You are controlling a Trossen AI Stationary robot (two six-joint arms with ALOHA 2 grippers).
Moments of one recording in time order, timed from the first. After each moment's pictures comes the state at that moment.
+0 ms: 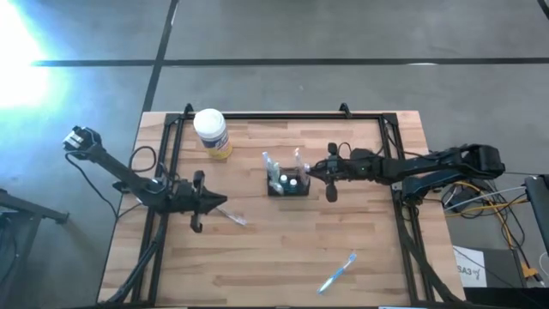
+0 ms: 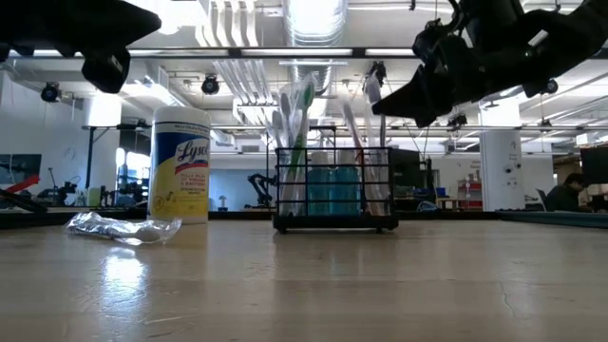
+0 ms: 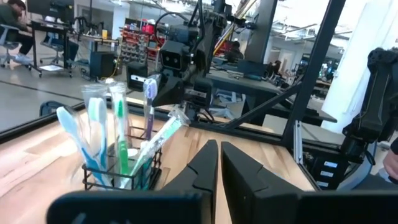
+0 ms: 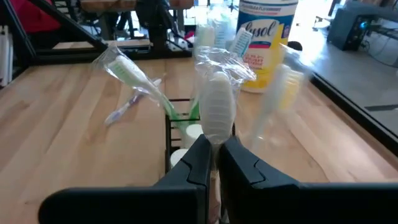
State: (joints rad) left arm -0.58 0.73 0.17 0.69 -0.67 -0.19; right arm -0.14 1.21 0.41 0.54 -0.03 0.02
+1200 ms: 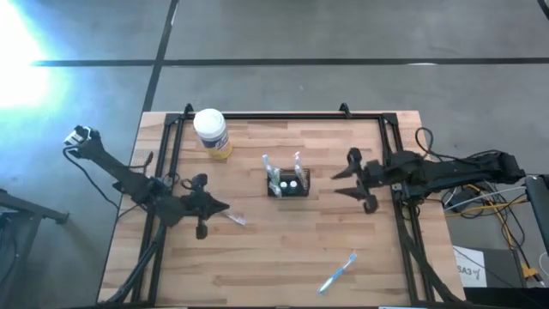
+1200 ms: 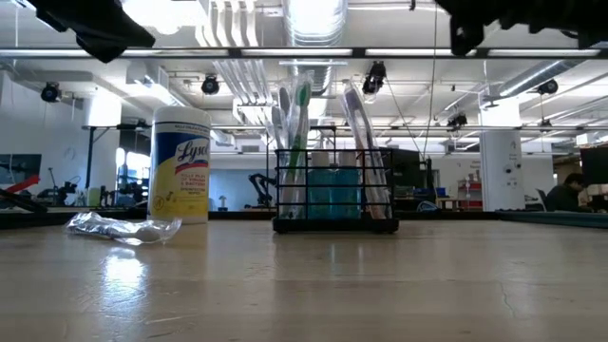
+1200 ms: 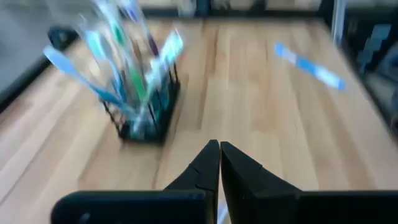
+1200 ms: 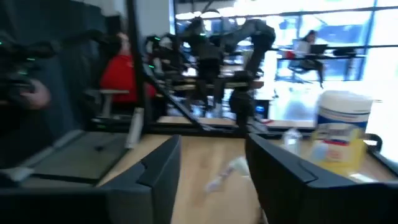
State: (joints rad) left arm -0.60 0.87 0.63 -0.31 -0.63 -0.39; right arm 0.04 0.69 0.39 0.35 -0.16 0.08
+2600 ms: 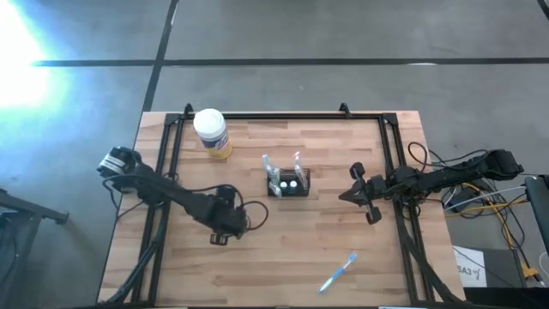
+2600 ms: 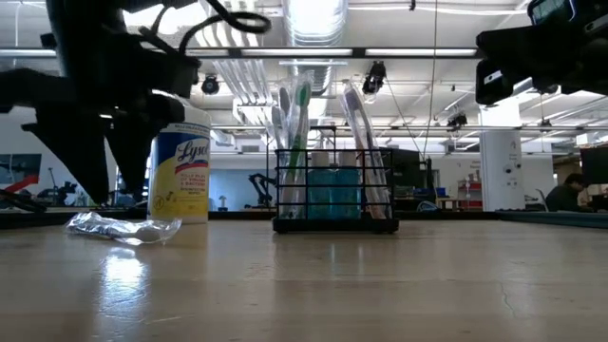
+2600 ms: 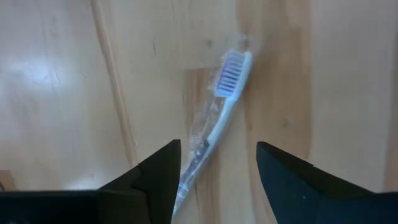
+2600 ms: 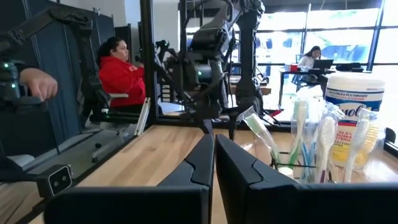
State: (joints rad) left arm -0.39 1.58 1.01 -0.86 -0.22 -0.27; right arm 0.12 0.66 0.01 0.78 -0.10 0.05
